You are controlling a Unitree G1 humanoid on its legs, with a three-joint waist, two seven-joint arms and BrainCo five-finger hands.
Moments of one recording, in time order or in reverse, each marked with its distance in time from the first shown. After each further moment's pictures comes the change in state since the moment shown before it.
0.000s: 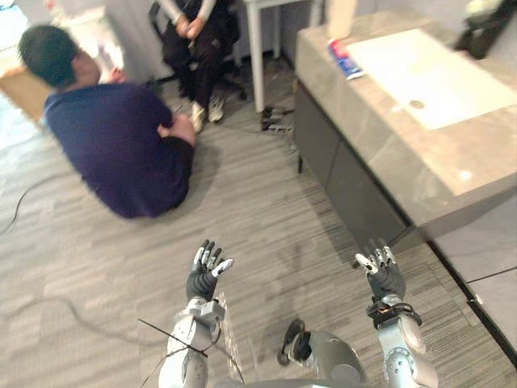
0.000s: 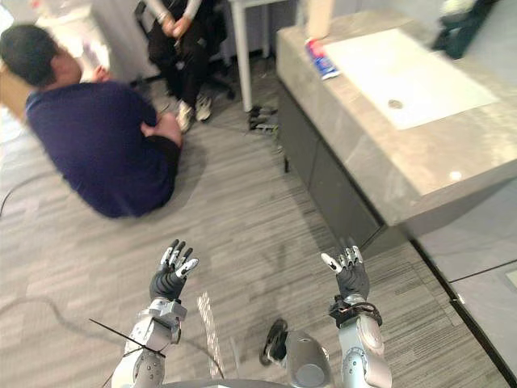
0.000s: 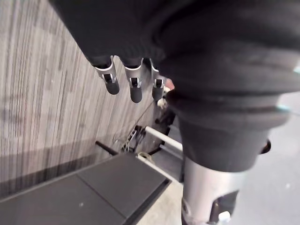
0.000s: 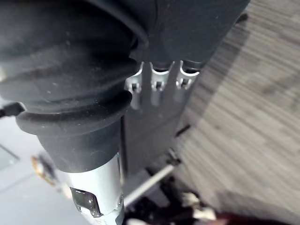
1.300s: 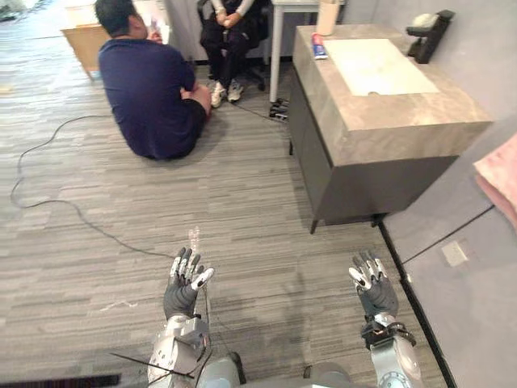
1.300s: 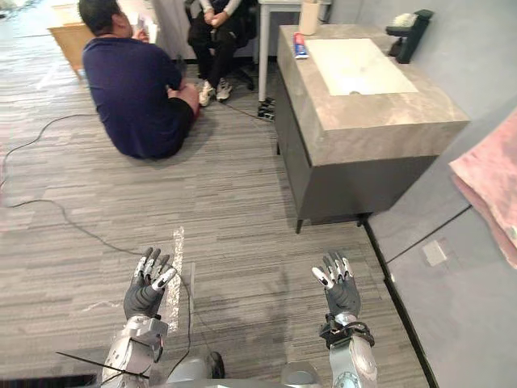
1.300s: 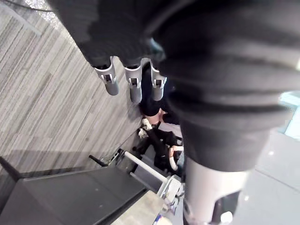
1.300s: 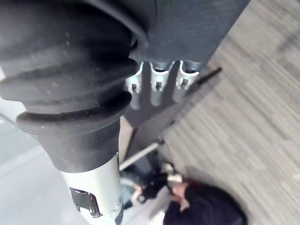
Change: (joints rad) left arm 0.092 -0.037 0.085 -0.208 0.018 -0.022 0.001; right arm 0.146 0.076 0.076 -0.160 0.008 0.017 0.058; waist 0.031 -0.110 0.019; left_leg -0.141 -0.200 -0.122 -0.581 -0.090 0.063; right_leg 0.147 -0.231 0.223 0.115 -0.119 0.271
